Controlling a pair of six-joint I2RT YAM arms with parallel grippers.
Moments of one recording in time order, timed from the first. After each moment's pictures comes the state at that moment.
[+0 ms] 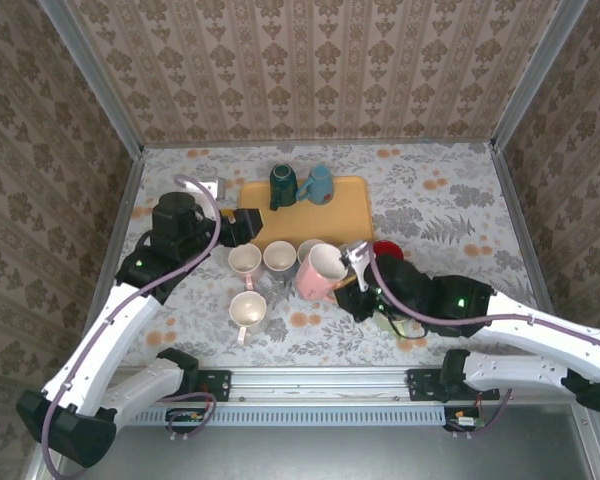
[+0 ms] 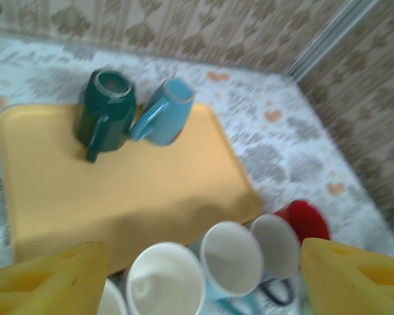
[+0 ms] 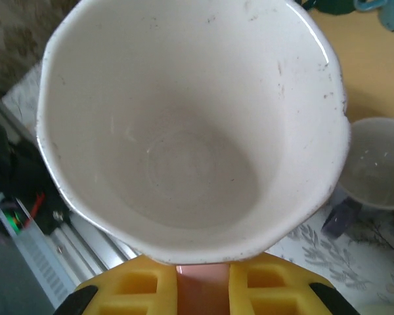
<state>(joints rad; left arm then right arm) -0.46 0.94 0.97 -0.49 0.22 -0.40 1.17 0.96 1.02 -0.77 0.23 0.48</state>
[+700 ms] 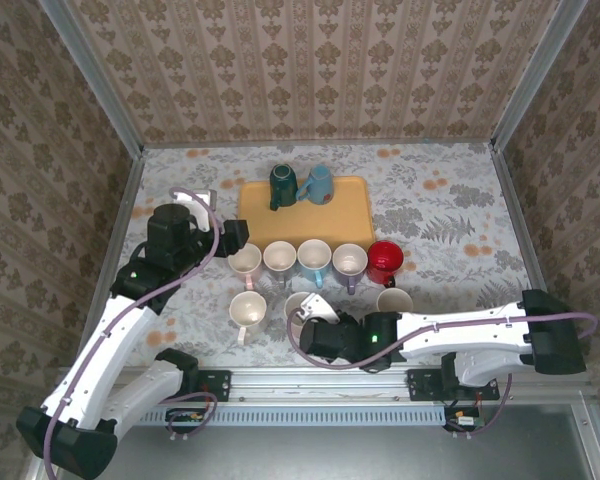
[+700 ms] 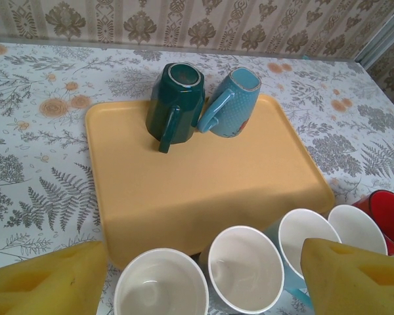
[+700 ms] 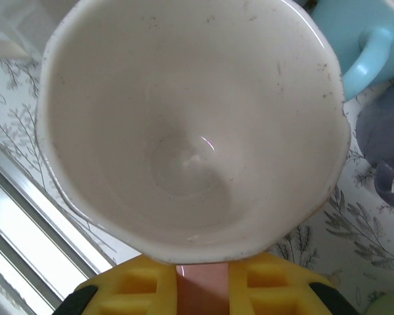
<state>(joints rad) -0.42 0.86 0.90 -0.53 0.10 -0.28 1.42 1.33 0.90 -0.64 0.48 0.56</state>
